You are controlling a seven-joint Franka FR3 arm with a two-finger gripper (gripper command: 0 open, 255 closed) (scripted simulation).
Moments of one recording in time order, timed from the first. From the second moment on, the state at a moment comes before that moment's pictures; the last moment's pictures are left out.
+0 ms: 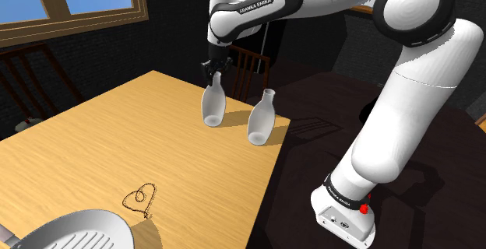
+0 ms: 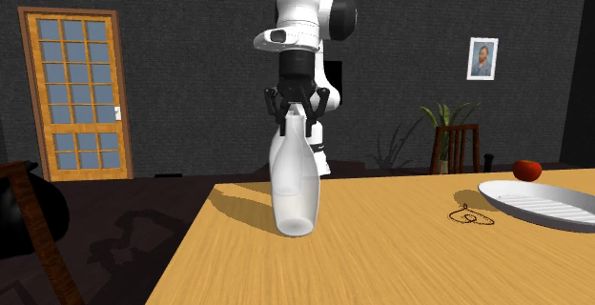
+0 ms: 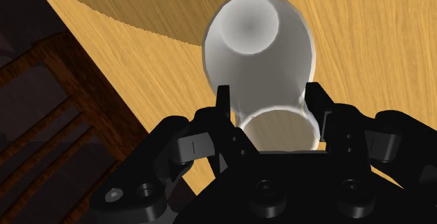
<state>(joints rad) 0.04 0.11 0.10 -1.97 -0.03 2.13 0.20</state>
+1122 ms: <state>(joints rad) 0.04 0.06 0.10 -1.84 -0.02 1.95 0.19</state>
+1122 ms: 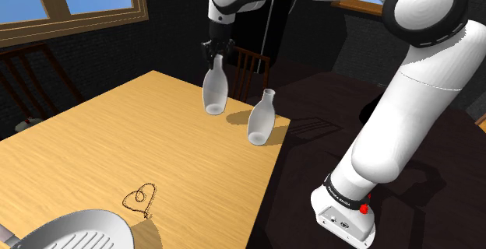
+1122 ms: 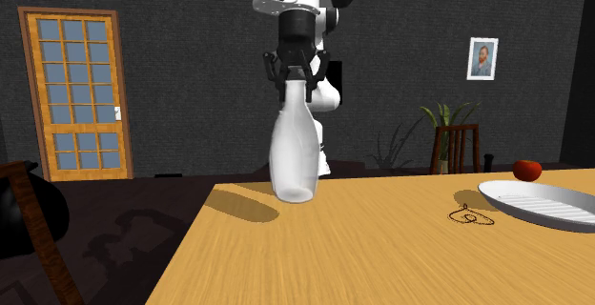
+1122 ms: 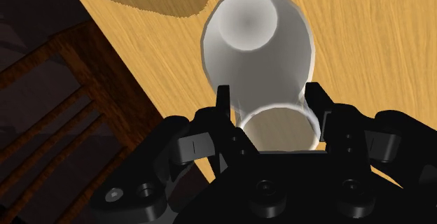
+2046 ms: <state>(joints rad) 0.04 0.06 0.10 -1.65 -0.02 1.76 0.18</state>
